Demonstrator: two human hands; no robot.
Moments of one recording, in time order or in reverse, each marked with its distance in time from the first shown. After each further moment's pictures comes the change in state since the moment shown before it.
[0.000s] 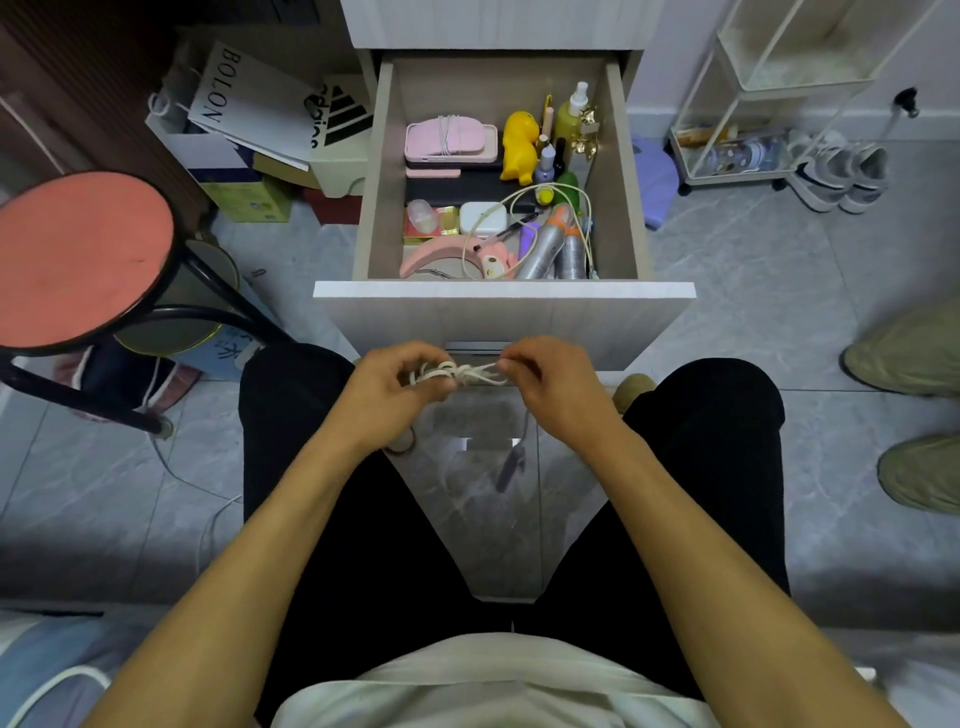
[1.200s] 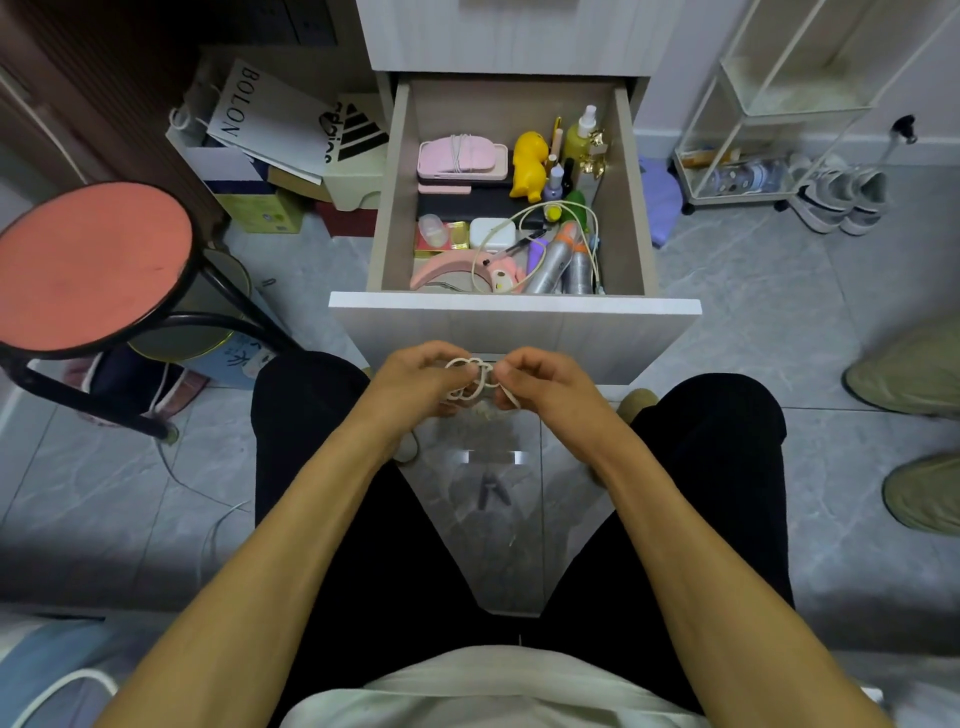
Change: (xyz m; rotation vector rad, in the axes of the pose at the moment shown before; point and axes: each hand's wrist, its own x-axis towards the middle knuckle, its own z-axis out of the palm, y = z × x) left_hand 0.011 0.021 0.007 -0.262 0.013 -0.280; right_hand -0.004 -0.029 -0.008 0.785 -0.165 0.283
